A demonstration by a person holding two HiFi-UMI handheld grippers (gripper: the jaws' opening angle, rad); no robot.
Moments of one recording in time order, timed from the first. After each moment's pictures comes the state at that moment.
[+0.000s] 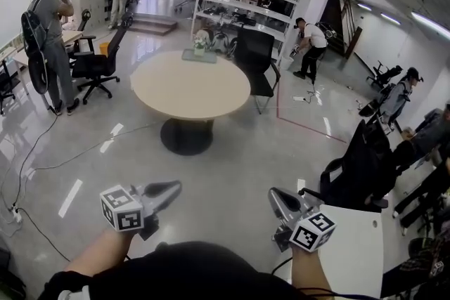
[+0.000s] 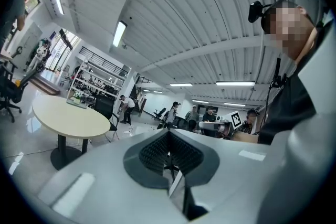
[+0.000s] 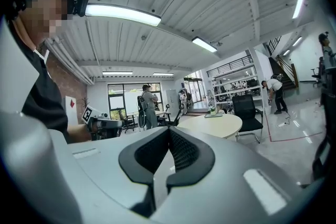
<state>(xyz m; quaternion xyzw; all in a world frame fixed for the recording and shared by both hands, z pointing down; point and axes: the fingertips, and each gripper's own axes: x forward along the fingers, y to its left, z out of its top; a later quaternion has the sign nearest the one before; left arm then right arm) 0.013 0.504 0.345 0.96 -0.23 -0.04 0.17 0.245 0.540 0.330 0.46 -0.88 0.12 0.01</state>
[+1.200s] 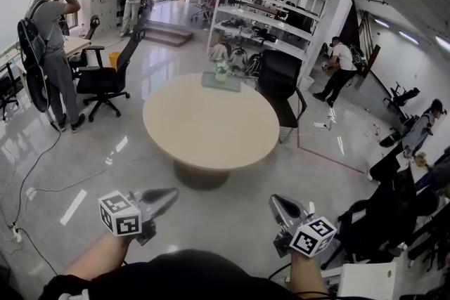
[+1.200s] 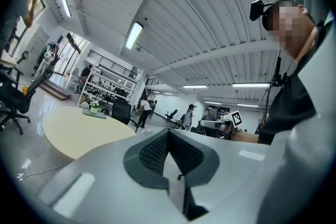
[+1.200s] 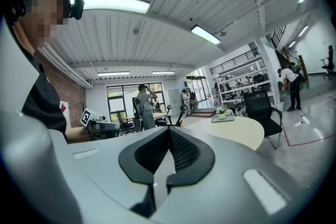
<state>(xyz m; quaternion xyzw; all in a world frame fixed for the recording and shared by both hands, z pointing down) -0.103 0.209 0.364 0.95 -0.27 -0.04 0.17 0.149 0.230 0.348 0.44 -0.88 0.14 0.00</state>
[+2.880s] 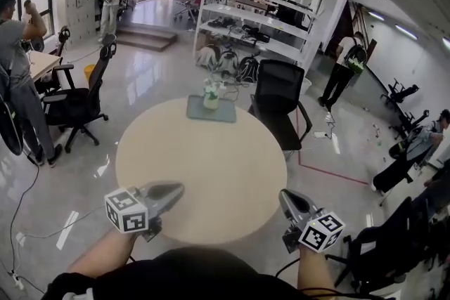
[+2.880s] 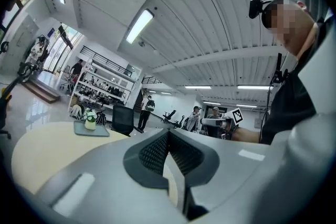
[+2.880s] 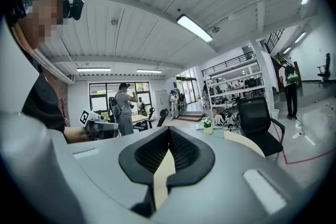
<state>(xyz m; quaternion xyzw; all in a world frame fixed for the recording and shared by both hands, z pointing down) -0.068 -0.206 0.370 0.96 -0.23 -0.04 0.17 0.188 -0.162 0.342 0.49 -0.86 0.13 0.01</state>
